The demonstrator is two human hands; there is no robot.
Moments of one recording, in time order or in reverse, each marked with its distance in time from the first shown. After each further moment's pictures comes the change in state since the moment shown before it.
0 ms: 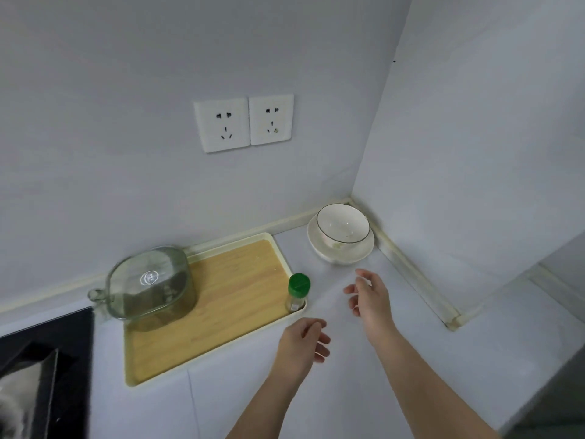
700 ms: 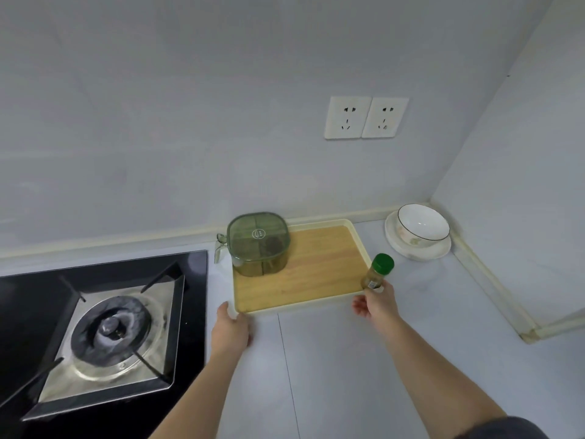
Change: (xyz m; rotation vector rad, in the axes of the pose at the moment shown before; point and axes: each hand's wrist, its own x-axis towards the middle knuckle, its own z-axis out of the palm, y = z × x) left_hand -0.092 -0.074 -0.222 0.067 0.693 -0.189; right_hand -0.062 0.050 0.110 -0.055 -0.136 0.113
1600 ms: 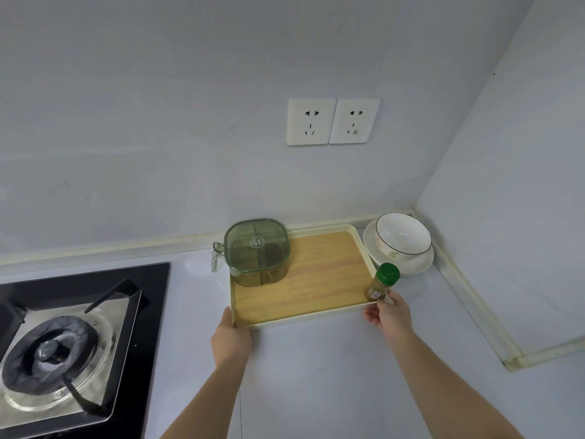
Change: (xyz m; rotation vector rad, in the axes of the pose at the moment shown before) left_hand 0.019 0.014 0.098 0.075 0.067 0.030; right_hand 0.069 -0.014 -0.074 0.084 0.025 0.019
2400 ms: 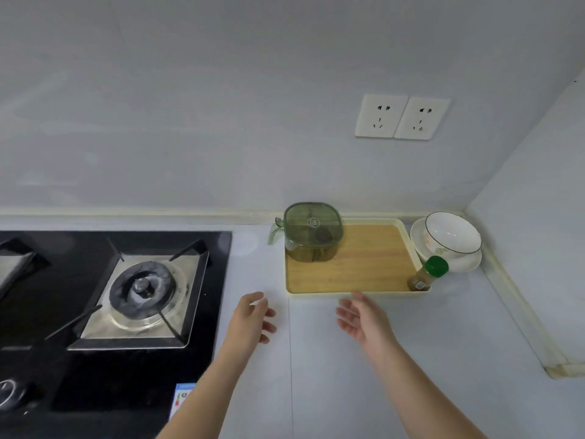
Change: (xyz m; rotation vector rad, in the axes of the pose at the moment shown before) left_hand -0.076 -0.004 -0.105 -0.327 -0.177 0.051; right_hand -0.151 0.013 0.075 0.129 -0.335 0.184
